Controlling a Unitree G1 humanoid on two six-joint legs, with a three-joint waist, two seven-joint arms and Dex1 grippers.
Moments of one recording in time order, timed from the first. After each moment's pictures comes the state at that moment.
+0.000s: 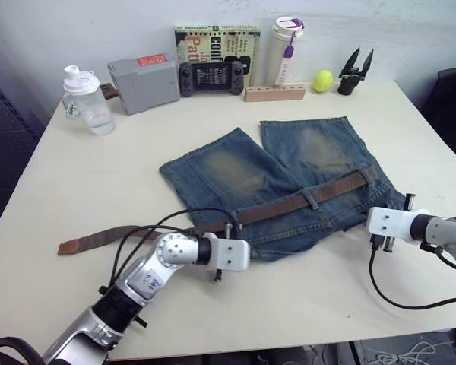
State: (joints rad) left arm -0.39 0.53 -0.50 -0.07 0.13 -0.08 -0.76; right arm -0.30 -1.02 0.09 0.43 -0.22 -0.34 0.75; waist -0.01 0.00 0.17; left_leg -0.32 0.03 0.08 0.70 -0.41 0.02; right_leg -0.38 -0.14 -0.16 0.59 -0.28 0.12
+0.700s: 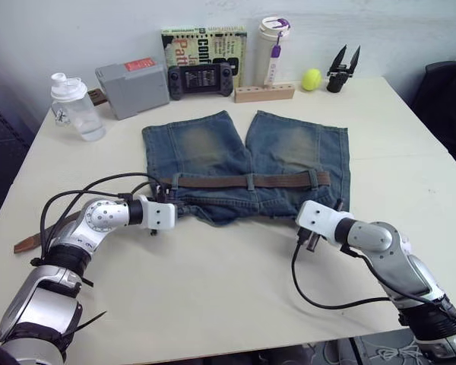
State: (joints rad) left arm -0.66 0.72 -0.34 0.76 0.16 -0.80 -0.72; right arm -0.26 -0.69 0.19 -0.20 -0.23 0.33 0.74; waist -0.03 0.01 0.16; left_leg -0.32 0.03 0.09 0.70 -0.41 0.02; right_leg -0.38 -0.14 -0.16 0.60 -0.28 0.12
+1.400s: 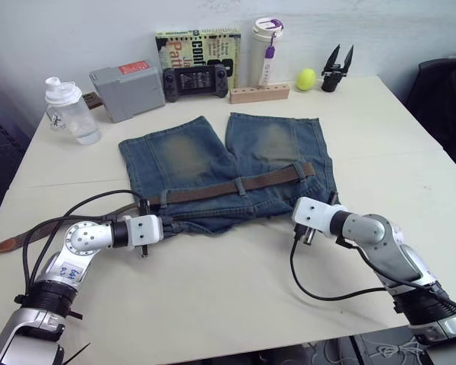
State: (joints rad) left arm -0.35 0.75 -0.18 0.40 -0.05 -0.51 -0.89; right arm -0.36 -0.70 0.23 -0.04 -0.24 0.18 0.72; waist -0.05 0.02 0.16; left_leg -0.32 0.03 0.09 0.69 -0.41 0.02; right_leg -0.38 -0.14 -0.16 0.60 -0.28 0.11
